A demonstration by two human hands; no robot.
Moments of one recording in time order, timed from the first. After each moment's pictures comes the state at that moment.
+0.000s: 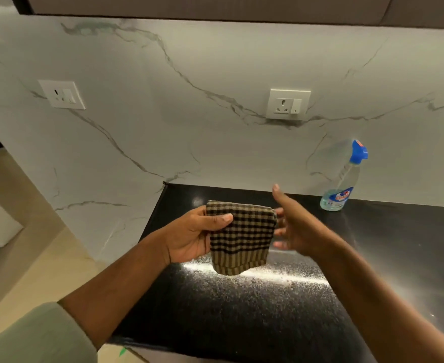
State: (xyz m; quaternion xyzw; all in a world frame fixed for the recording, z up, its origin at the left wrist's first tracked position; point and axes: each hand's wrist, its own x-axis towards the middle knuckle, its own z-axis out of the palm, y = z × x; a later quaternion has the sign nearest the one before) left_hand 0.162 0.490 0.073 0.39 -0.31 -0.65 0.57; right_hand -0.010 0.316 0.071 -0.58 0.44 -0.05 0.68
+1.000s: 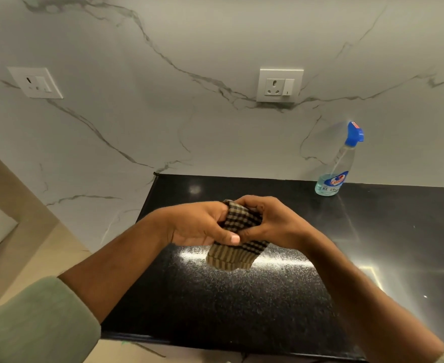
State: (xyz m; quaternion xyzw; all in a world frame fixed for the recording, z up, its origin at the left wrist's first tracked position) left_hand 0.162 0.448 0.081 0.50 -0.44 -0.68 0.29; right_hand -0.014 0.311 0.053 -0.86 0.11 -0.09 0.49
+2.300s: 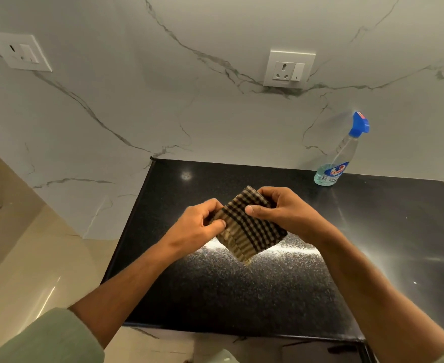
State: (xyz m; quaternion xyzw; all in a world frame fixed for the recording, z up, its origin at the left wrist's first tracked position) left_hand 0.163 0.485 0.004 0.67 -0.51 -0.31 0.44; right_hand -0.011 0.311 0.041 -0.77 0.25 -0.08 0.58
